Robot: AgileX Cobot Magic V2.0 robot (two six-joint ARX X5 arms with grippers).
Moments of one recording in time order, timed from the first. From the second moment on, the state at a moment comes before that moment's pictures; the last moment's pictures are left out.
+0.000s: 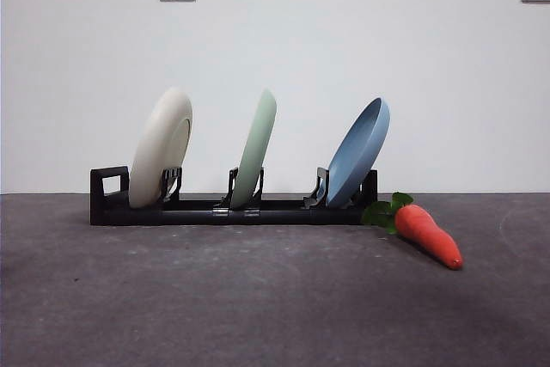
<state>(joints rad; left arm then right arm) 0.00 0.03 0.31 -0.32 0.30 -0.28 0.10 0.11 0.32 -0.32 -0.23 0.32</state>
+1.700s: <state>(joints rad) 0.00 0.49 0.80 -0.75 0.66 0.03 0.10 0.59 0.93 -1.05 -0.42 -0.12</state>
